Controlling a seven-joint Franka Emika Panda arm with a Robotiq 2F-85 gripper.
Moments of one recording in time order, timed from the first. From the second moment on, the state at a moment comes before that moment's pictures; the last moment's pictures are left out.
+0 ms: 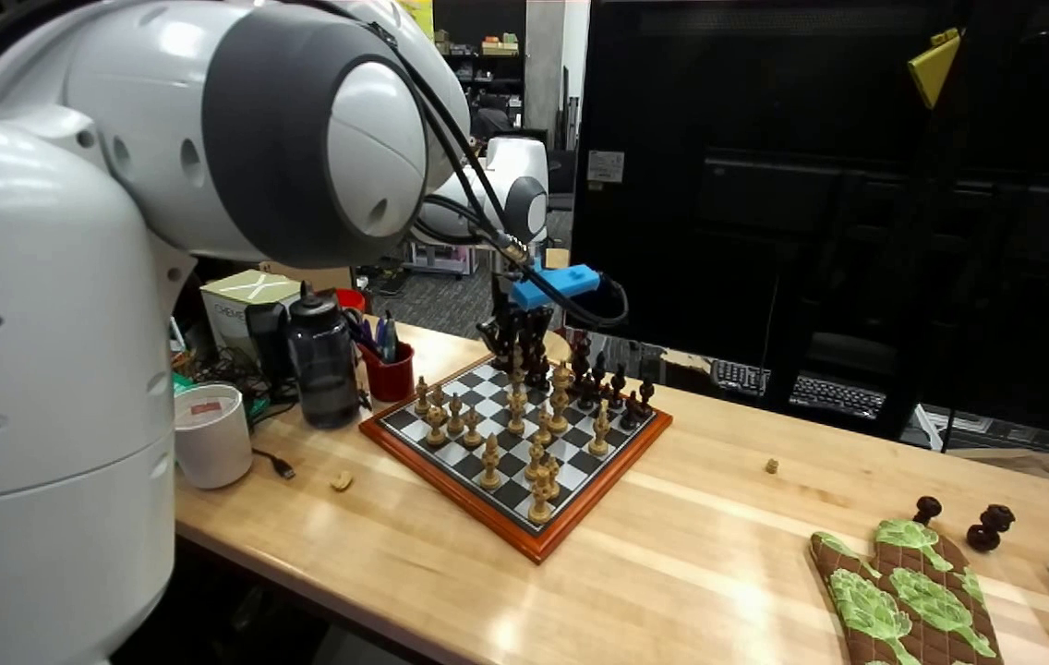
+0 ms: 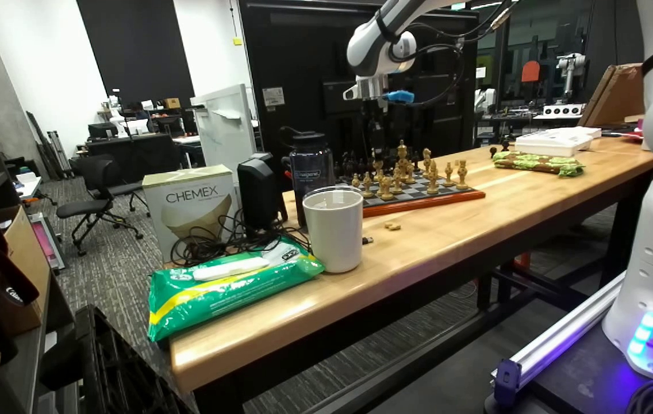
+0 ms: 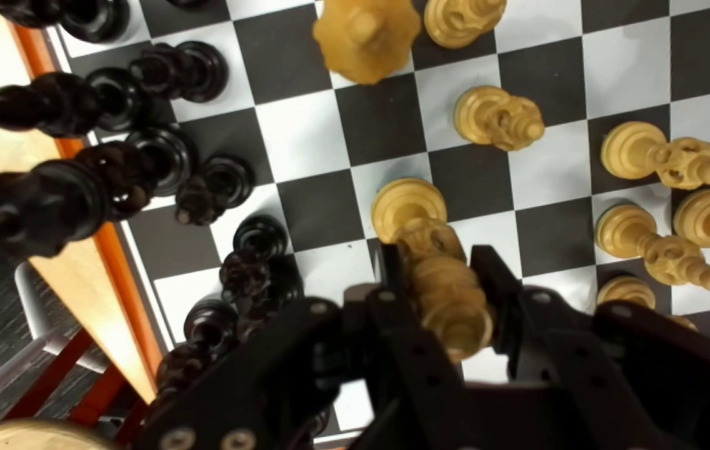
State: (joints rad) arm 0.01 0.30 0.03 -1.76 -0.06 2.07 -0.97
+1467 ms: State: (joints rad) arm -0.01 0.25 0.05 -1.78 -0.06 2.08 -1.01
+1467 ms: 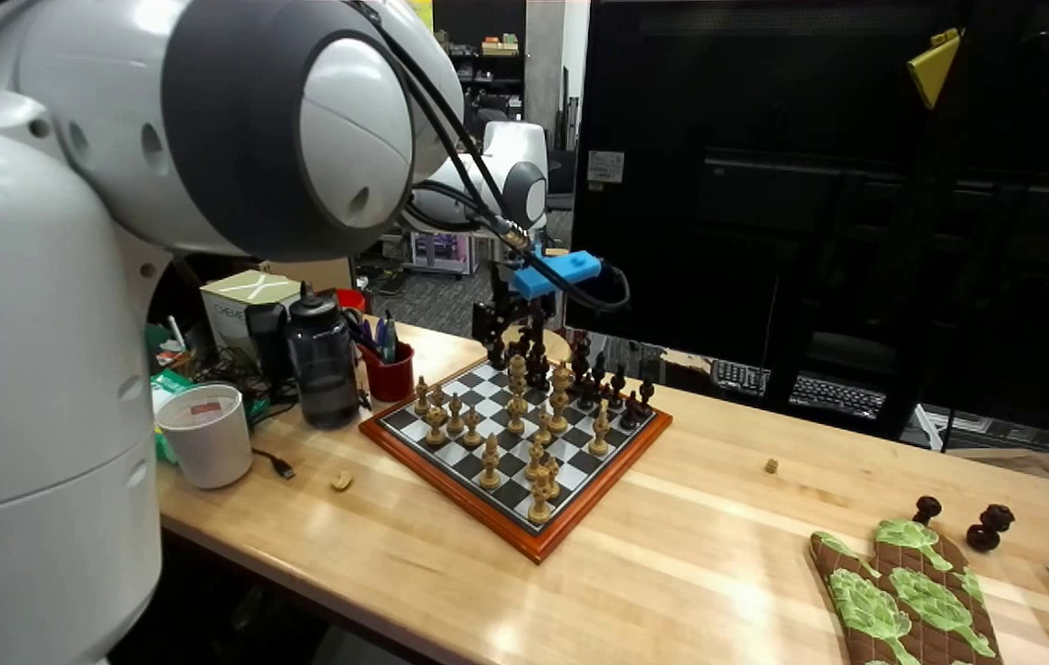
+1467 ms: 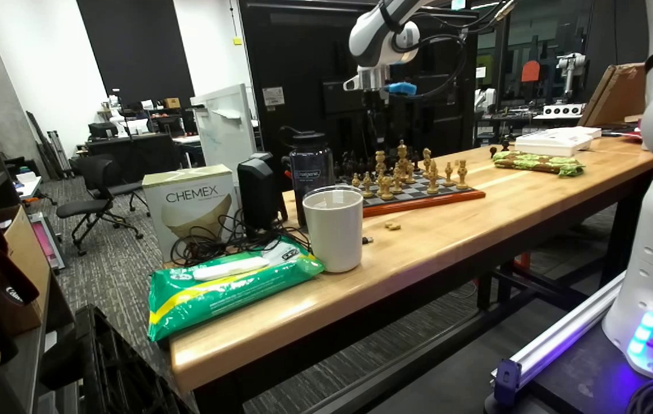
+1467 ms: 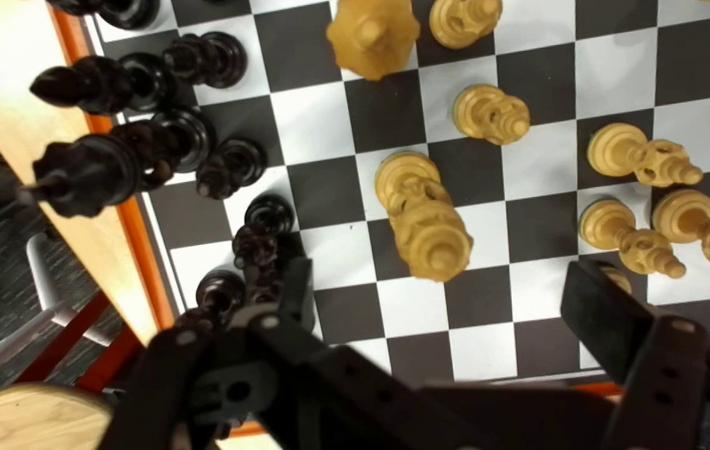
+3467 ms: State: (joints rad) arm 0.05 -0.20 0.05 -2.26 -0.08 2.13 -1.13
